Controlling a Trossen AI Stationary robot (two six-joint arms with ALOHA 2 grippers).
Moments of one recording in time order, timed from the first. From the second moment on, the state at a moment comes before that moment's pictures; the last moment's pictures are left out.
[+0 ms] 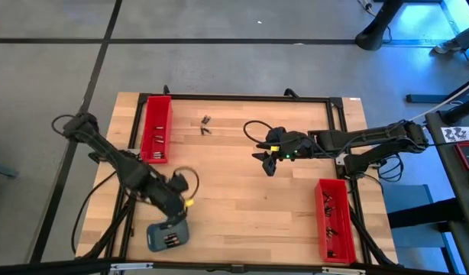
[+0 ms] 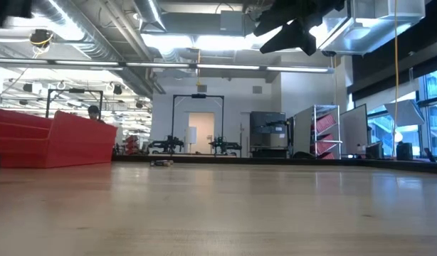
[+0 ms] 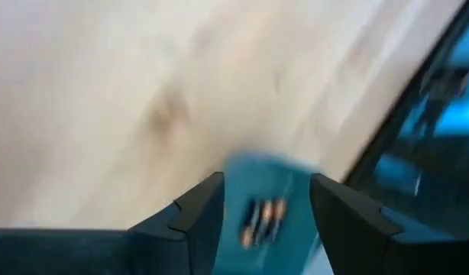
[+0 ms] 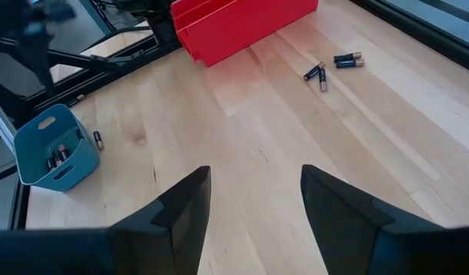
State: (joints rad) left arm -0.62 1.38 1.19 -1.00 -0.10 -1.26; right arm 0.08 1.31 1.04 -0.32 0.23 0.49
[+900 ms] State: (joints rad) left arm 0.34 1.63 1.19 -0.76 -0.05 -0.09; right arm 0.08 1.24 1.04 -0.46 0.20 0.49
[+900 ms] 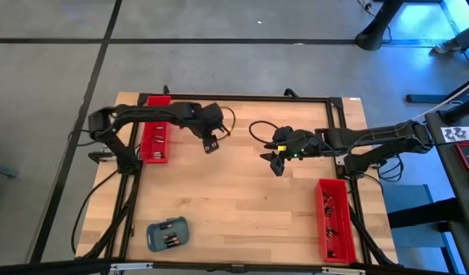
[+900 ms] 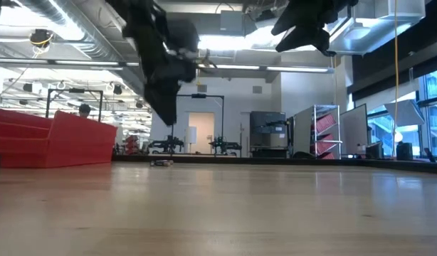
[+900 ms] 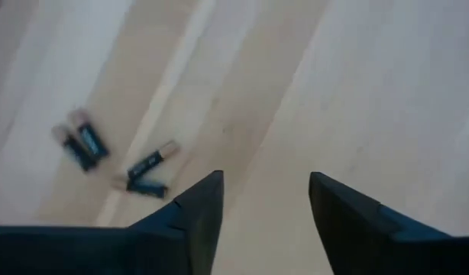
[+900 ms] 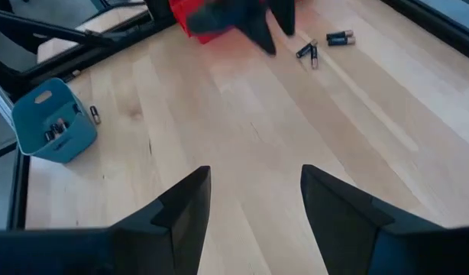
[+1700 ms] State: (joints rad) left arm 0.54 1.84 1.19 -0.65 -0.05 0.67; right arm 0.08 1.24 1.04 -0.39 0.46 0.78
